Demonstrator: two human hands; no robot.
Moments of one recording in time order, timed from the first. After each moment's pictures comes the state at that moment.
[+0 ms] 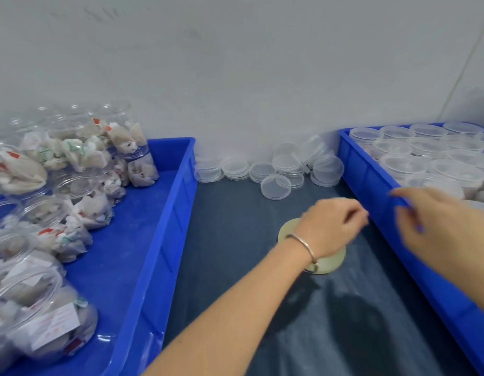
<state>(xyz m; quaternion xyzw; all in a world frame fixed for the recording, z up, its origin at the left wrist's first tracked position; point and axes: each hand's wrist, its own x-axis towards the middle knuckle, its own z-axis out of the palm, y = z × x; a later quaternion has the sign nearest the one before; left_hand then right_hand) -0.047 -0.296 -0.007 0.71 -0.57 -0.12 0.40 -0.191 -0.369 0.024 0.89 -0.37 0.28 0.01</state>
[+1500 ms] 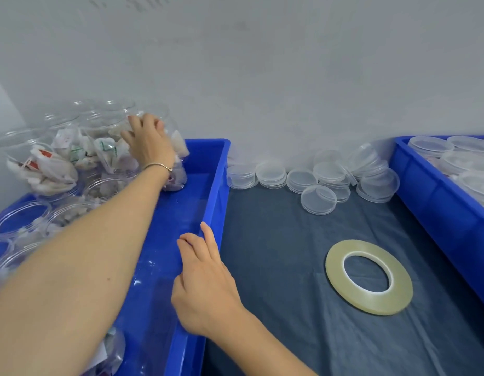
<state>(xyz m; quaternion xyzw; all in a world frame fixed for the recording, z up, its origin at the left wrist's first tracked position) 0.294 -0.156 0.028 0.88 -0.08 0.31 0.35 0.043 -0.149 -0.045 0.93 -0.03 0.07 -0.37</state>
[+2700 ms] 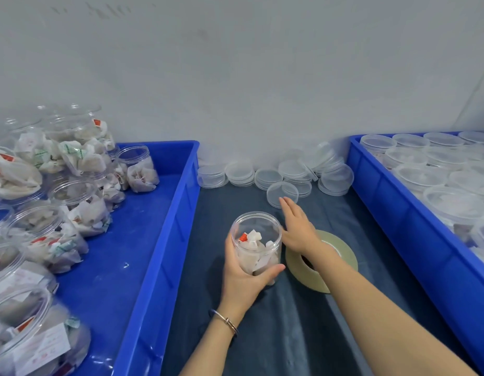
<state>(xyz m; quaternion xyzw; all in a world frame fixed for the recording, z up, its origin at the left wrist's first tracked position) 0.024 -0.209 -0.132 0.66 -0.29 -0.09 0.69 0.015 -0.390 -0.113 0.93 -0.25 0.07 -0.24</state>
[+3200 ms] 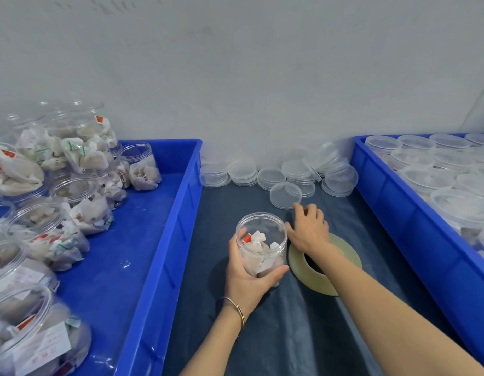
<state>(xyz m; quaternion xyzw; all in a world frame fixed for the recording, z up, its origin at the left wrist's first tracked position) 0.027 -0.211 -0.136 0.67 -0.27 -0.08 0.69 0.017 -0.396 -0.119 0.92 -0.36 0.08 -0.11</state>
